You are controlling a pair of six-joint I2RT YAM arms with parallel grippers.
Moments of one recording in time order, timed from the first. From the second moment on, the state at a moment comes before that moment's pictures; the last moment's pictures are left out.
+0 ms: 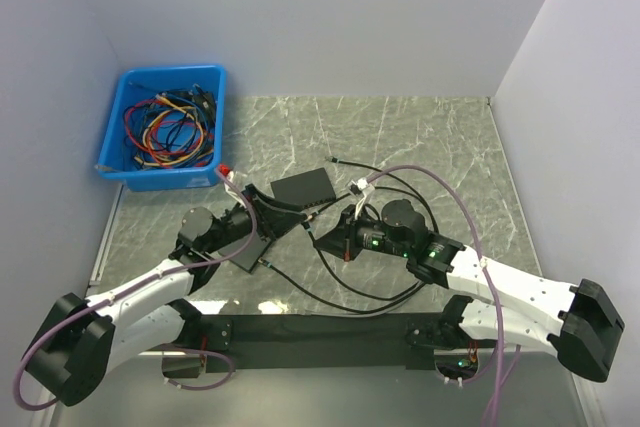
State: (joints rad) left arm -0.56 0.98 0.29 0.89 0.53 -0.76; right arm 0.90 0.98 0.56 0.15 -0.29 0.59
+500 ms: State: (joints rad) left arm -0.56 0.95 0.27 0.94 0.55 -0.78; right arm 0.89 1.03 0.53 0.26 -0.35 0.67
